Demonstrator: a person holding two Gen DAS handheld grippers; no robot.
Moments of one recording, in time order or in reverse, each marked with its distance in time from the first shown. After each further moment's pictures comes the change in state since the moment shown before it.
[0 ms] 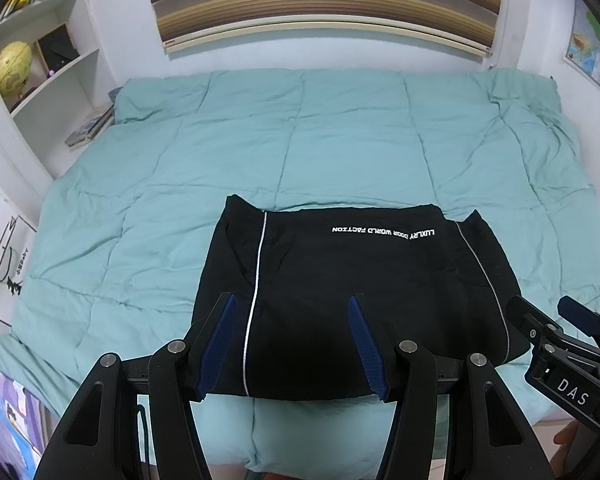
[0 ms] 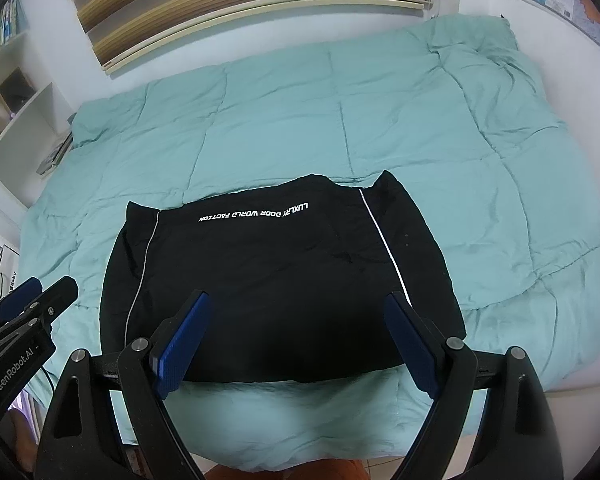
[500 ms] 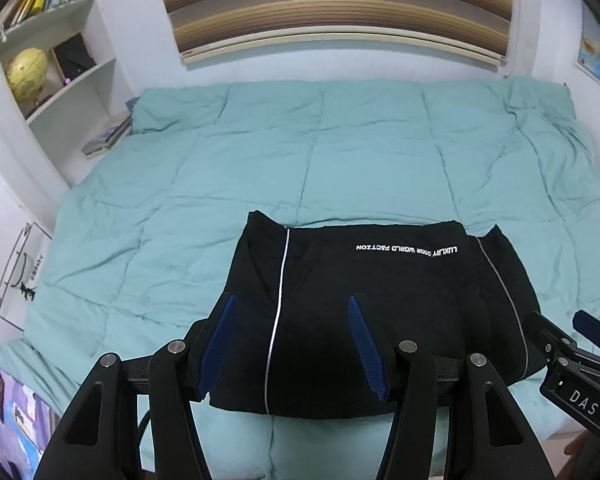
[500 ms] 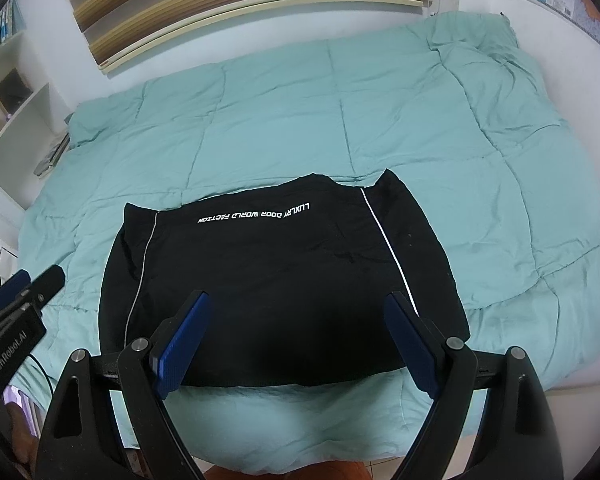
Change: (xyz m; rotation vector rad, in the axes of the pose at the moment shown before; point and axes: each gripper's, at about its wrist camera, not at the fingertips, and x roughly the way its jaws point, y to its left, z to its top) left arm 0.008 0.017 0.011 -0.008 -0.043 0.055; right arm 0.007 0.004 0.003 0.003 0.006 -0.006
